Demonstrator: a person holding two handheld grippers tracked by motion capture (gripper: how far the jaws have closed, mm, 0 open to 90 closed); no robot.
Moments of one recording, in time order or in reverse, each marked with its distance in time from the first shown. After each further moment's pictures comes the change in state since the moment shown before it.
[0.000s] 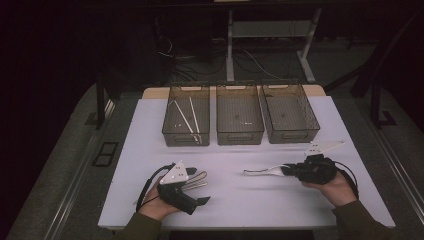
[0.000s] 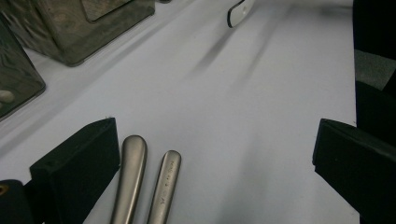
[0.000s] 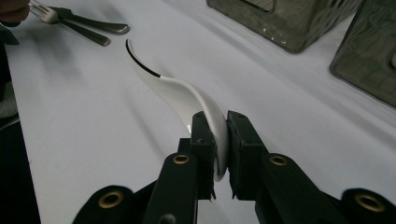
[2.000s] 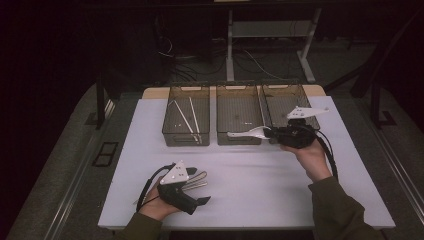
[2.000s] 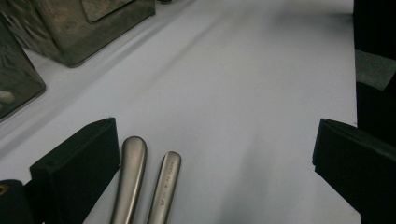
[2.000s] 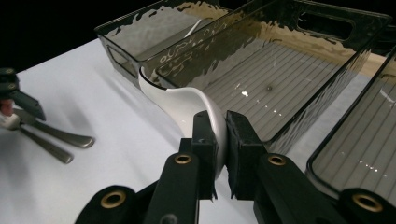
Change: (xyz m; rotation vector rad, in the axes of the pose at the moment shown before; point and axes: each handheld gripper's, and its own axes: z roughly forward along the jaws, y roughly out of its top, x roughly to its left) left arm -0.001 0.001 0.001 -0.005 0.002 0.001; right arm -0.013 0.090 0.027 -0.186 -0.098 0.014
